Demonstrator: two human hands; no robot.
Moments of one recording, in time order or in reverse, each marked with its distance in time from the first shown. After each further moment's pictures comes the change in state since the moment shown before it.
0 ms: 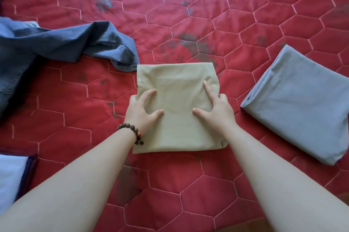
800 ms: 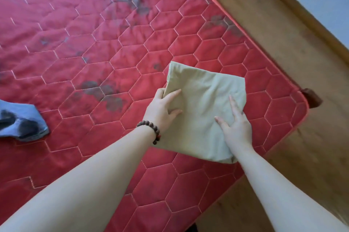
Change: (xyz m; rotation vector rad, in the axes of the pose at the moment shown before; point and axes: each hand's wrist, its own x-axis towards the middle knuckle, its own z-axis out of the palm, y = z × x) left_hand 0.012 0.280 0.152 0.039 -0.350 0.568; right_hand -0.081 0.153 -0.213 0.165 0.590 0.307
